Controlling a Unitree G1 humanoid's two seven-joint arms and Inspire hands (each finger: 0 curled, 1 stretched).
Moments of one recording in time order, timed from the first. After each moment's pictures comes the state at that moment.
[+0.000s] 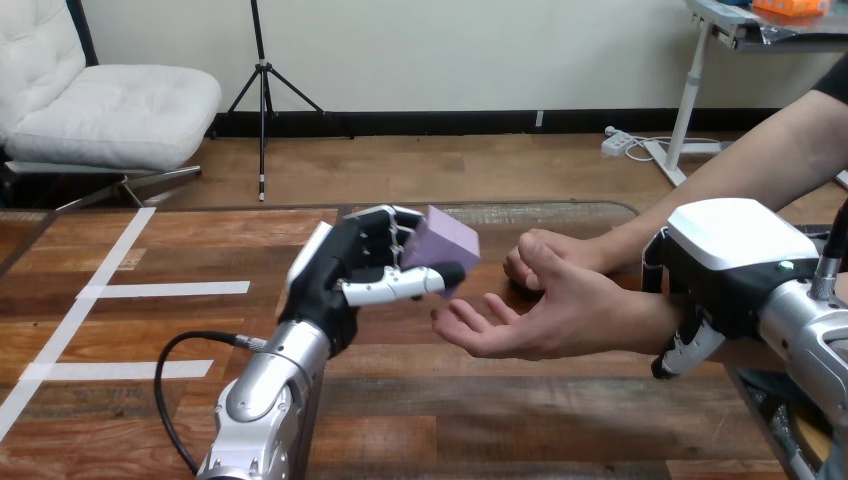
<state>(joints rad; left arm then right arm) -0.50 0.05 0.09 0.91 -0.06 -0.39 -0.35 -0.17 -0.72 0.16 -0.21 -0.92 0.19 0.53</state>
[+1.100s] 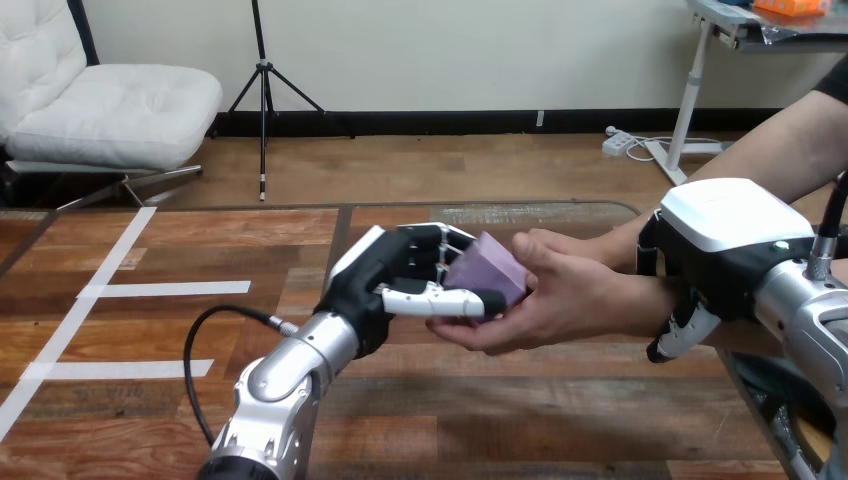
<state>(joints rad) -0.55 0.06 -0.01 0.92 0.01 -0.33 -0.44 -0.22 -0.71 0.16 -0.22 -0.93 0.18 0.57</state>
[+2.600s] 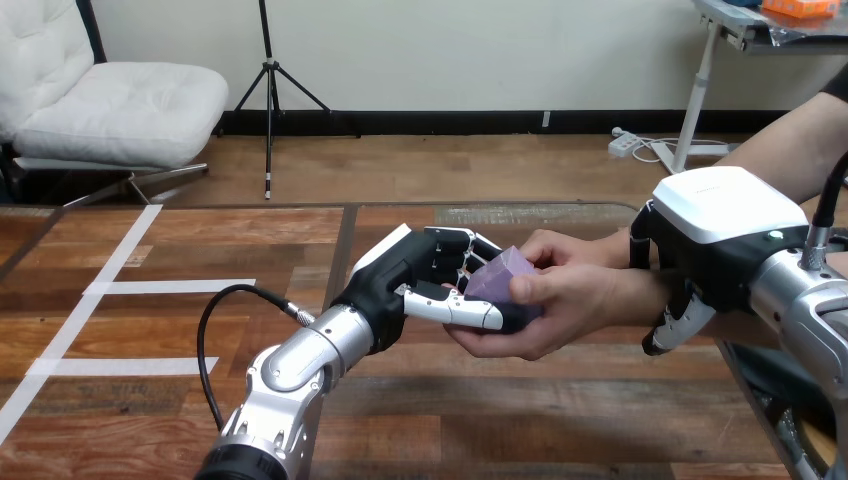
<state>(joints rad) -0.58 0.05 -0.07 0.92 0.06 -0.33 -0.45 -0.24 -0.71 0.16 -0.23 -0.94 0.17 0.58</state>
